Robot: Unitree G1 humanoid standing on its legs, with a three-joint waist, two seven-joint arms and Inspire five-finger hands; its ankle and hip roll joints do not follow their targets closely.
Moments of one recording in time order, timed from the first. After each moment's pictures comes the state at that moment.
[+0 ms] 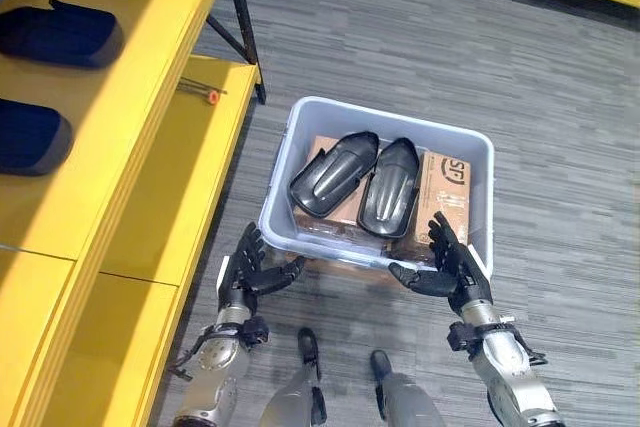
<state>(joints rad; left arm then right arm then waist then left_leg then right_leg) 0.04 0.32 -0.14 0.27 -0.47 -0.20 0.15 0.05 -0.33 0.18 0.08 0.31 -0.18 -0.07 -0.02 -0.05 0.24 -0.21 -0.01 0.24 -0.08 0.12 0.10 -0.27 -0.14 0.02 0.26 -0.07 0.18</state>
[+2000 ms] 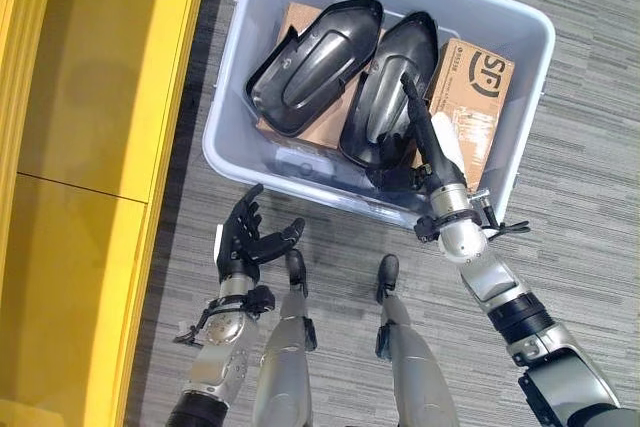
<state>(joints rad) -0.07 0.30 -0.19 0.19 -0.50 -0.24 0.28 -0.59 -0.38 0.36 0.29 -0.16 -0.07 -0.32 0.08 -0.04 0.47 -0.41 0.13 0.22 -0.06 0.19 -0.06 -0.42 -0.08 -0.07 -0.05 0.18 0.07</state>
